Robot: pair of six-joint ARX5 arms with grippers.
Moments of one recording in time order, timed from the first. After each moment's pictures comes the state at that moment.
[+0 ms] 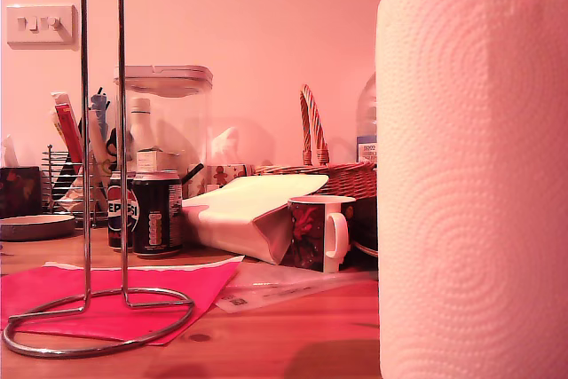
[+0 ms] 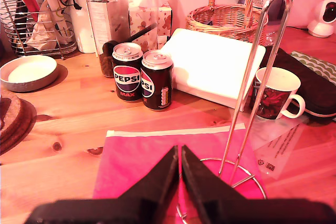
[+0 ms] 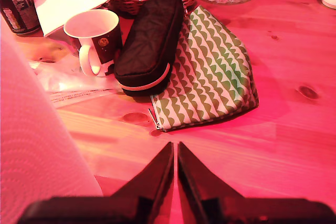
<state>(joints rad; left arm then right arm) -0.19 0.21 0.50 -0.61 0.13 -0.07 0.28 0.24 0.29 -0.49 0.01 0.00</state>
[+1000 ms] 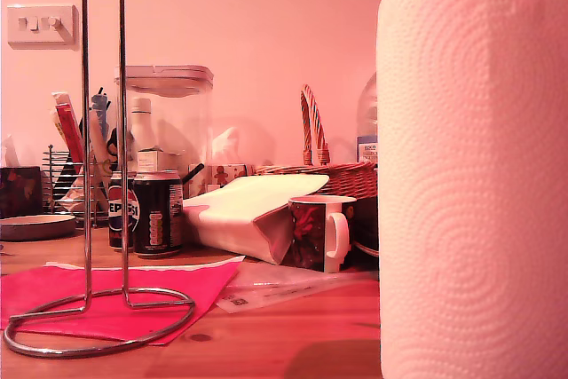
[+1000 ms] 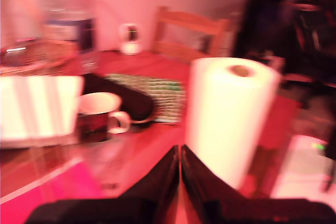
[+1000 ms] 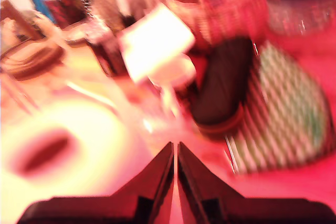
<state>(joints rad) -0.26 0.21 0.51 -0.54 0.76 0.01 0.34 0.37 0.59 -0.53 -0.20 0.13</state>
